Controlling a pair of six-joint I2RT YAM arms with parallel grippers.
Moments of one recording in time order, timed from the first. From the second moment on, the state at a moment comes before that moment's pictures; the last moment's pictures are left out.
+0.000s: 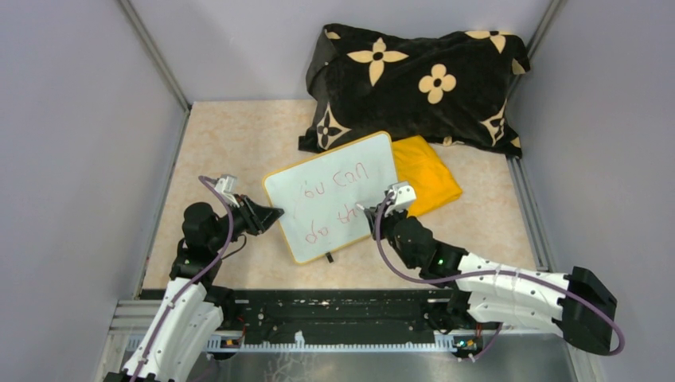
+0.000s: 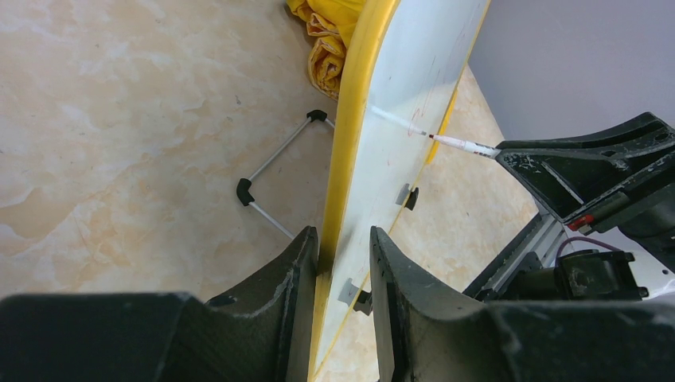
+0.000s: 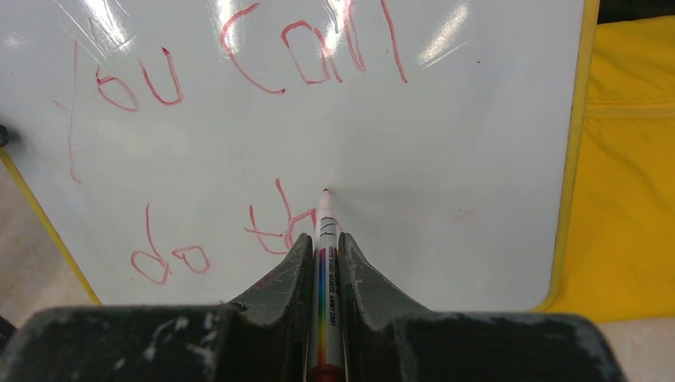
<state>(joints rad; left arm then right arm) -0.17 0.55 0.35 0.00 0.53 -0.56 1.06 0.89 0.43 0.25 0.58 0.34</state>
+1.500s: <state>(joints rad) -0.17 0.55 0.35 0.00 0.53 -0.56 1.02 0.81 0.43 0.15 0.62 0.36</state>
